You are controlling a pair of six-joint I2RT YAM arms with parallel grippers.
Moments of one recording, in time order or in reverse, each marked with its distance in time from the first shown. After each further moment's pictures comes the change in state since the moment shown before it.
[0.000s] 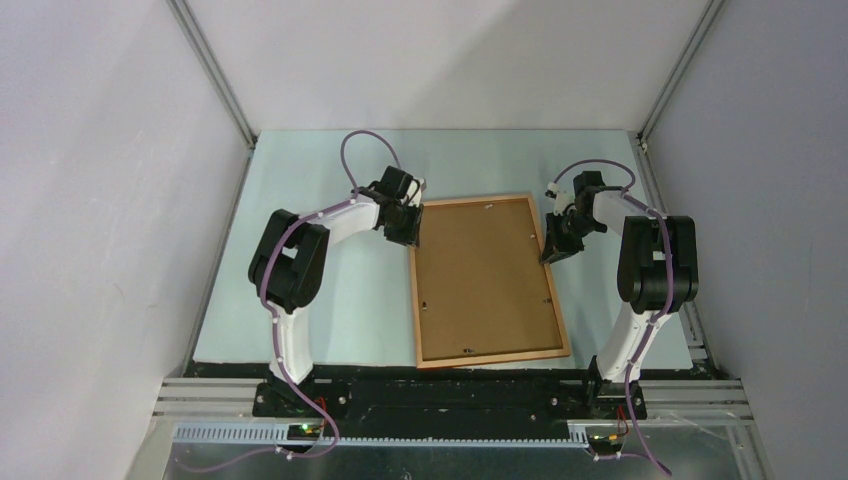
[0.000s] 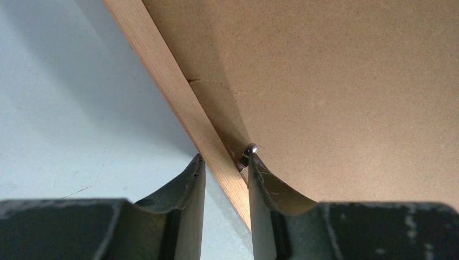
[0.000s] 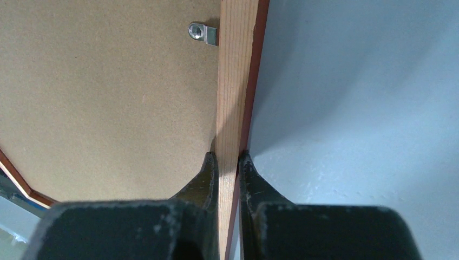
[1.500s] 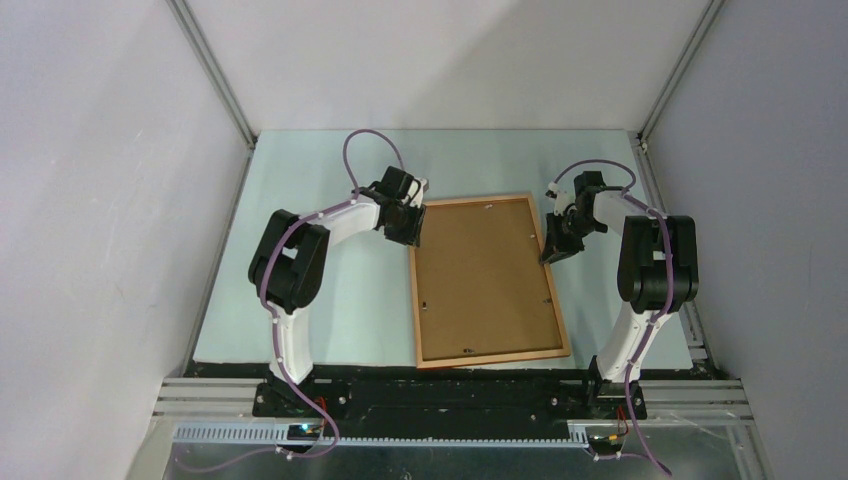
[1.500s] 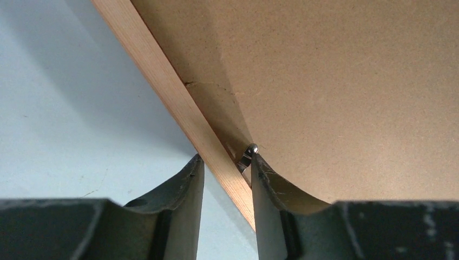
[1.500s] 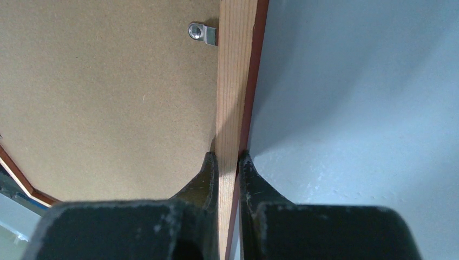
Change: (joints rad) left arm -0.002 -0.003 -0.002 0.005 -0.005 0.050; right arm -0.003 0.002 0.000 0.000 -0.007 0.000
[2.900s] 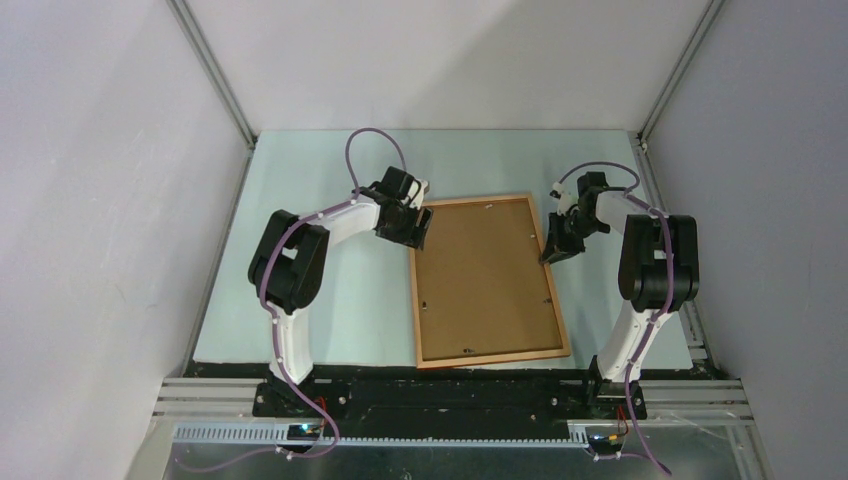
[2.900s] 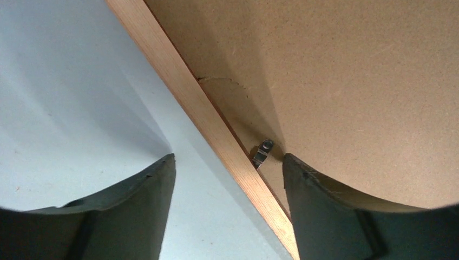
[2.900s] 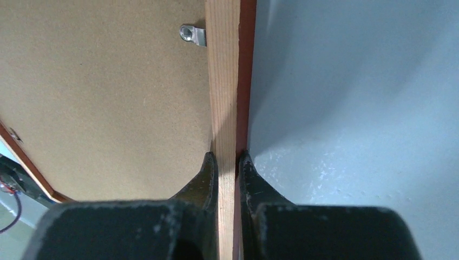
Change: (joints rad) left arm -0.003 -0.005 0.002 -0.017 -0.043 0.065; right arm -0.021 0.007 0.000 0.002 -0.020 0.045
